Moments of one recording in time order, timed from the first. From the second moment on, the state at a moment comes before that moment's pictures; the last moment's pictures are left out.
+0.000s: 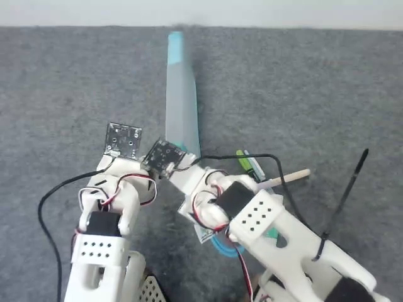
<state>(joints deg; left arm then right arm) -2.7 -67.9 79.8 32.5 -2.6 -52.3 -32.4 44.4 61.5 11.5</state>
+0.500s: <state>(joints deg) -2.4 -67.9 80.9 30.4 4.4 -49.3 -33.8 45.9 60.1 11.6</state>
